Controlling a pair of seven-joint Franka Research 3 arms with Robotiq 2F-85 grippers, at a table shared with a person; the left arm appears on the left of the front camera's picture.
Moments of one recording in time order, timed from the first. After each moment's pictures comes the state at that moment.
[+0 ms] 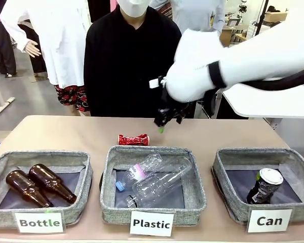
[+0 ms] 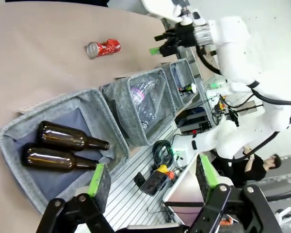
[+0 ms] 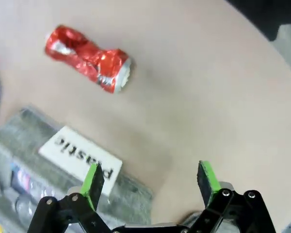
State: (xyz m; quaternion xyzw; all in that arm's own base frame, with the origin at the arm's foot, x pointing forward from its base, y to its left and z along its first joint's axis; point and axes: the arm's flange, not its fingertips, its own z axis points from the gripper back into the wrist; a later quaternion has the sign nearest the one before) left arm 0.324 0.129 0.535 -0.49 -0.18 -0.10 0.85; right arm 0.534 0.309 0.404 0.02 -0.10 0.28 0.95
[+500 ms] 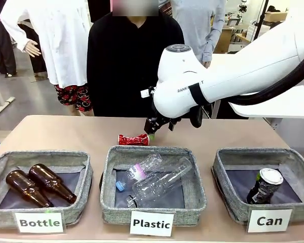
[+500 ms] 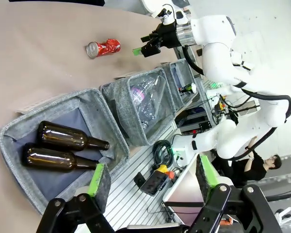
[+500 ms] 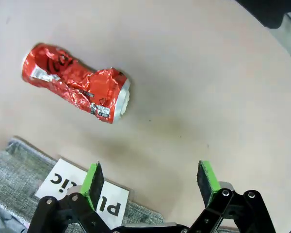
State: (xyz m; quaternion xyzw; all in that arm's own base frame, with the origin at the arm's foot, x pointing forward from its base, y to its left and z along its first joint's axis) left arm 0.324 0.129 0.535 -0.49 -0.18 -0.10 0.85; right arm 0.547 0.333 0.371 0.00 -0.10 0.25 0.96
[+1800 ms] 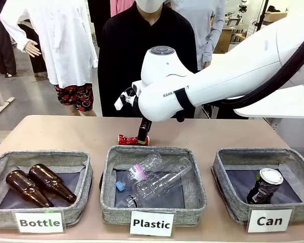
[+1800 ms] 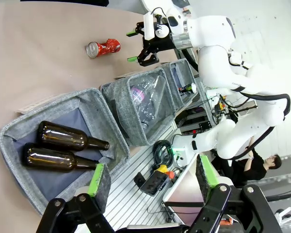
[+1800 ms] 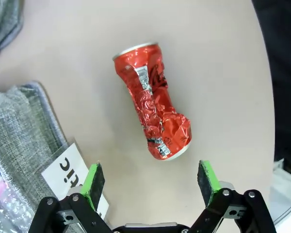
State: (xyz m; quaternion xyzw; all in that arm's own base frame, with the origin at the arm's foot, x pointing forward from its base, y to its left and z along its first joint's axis) left arm 0.324 0.129 0.535 -0.49 -0.18 -0.10 0.85; right arm 0.541 0.388 0.370 -0.02 -0.13 0.60 0.79
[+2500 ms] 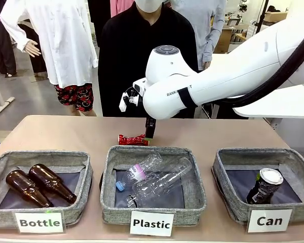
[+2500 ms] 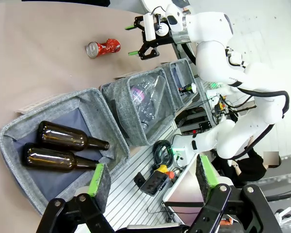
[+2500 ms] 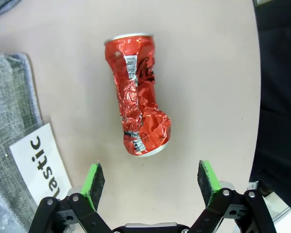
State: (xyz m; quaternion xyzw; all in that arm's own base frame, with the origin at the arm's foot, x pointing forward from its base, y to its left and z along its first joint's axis) left arm 0.324 0.129 0.535 -0.49 -0.18 -0.10 0.85; right arm 0.561 0.374 0.369 -0.04 -0.13 0.67 0.73
